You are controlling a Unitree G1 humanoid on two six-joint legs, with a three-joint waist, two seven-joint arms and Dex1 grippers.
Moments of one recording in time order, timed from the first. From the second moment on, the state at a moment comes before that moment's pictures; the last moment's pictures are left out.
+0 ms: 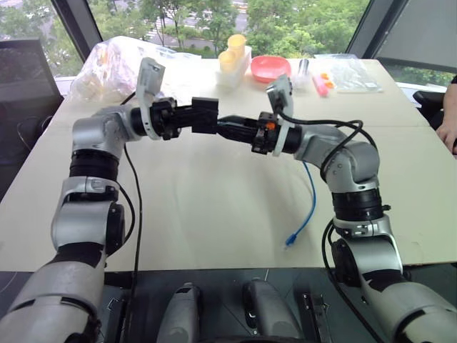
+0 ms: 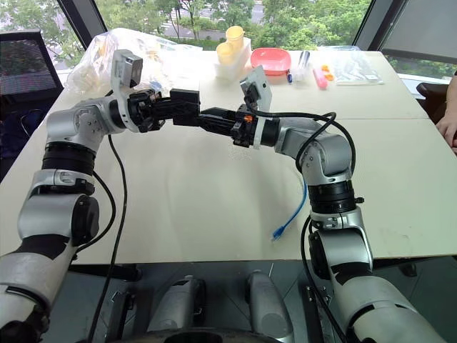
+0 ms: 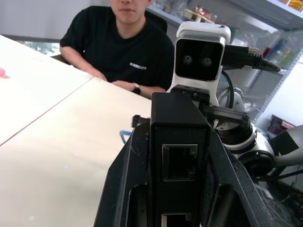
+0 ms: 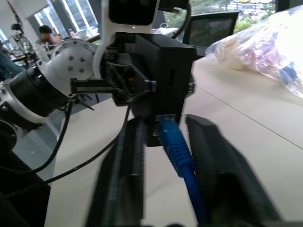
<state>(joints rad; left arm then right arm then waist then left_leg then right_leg) -1.12 0.47 0.09 0.74 -0.46 0.64 -1.55 -0.87 -0.30 -0.01 0.09 0.56 0.81 0.90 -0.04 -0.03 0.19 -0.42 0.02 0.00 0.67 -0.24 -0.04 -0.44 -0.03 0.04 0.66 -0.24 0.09</state>
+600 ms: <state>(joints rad) -1.12 0.47 0.09 0.74 -0.48 0.66 -1.57 -0.83 -0.33 -0.01 0.09 0.63 0.84 0.92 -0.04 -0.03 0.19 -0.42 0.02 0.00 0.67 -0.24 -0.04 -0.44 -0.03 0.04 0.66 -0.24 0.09</state>
